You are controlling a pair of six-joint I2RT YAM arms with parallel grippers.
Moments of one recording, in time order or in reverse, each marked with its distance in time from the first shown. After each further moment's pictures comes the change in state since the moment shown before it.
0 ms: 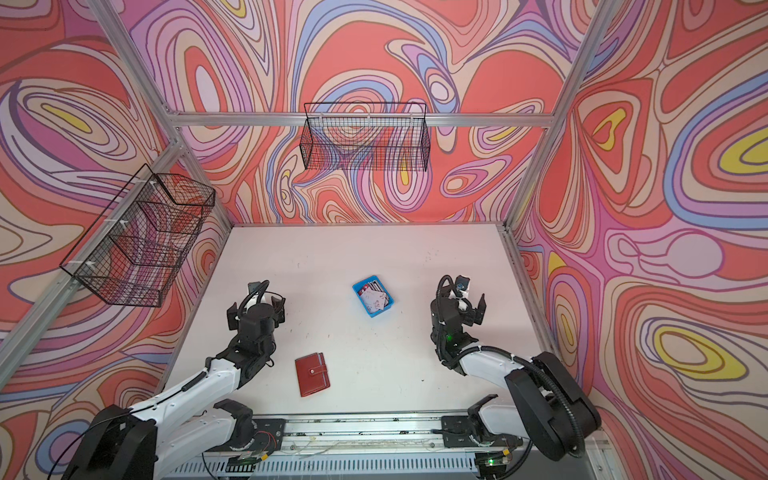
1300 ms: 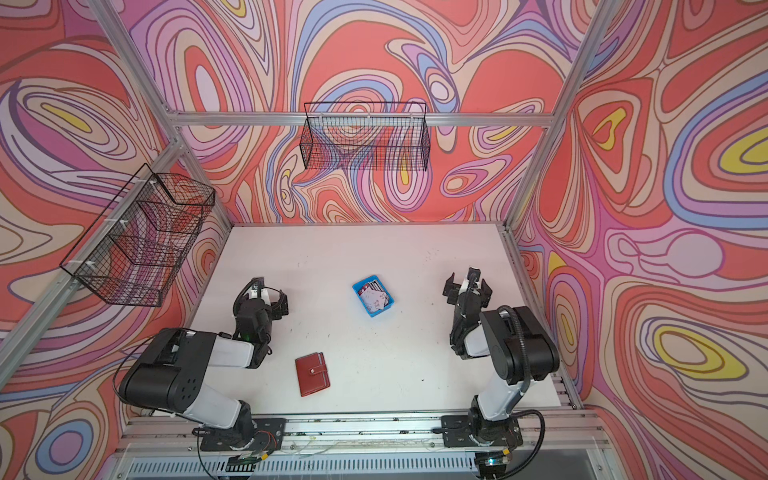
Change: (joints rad) left arm 0.220 0.487 -0.006 0.605 0.417 0.066; right arm -0.350 0.391 -0.001 0.517 -0.623 -0.047
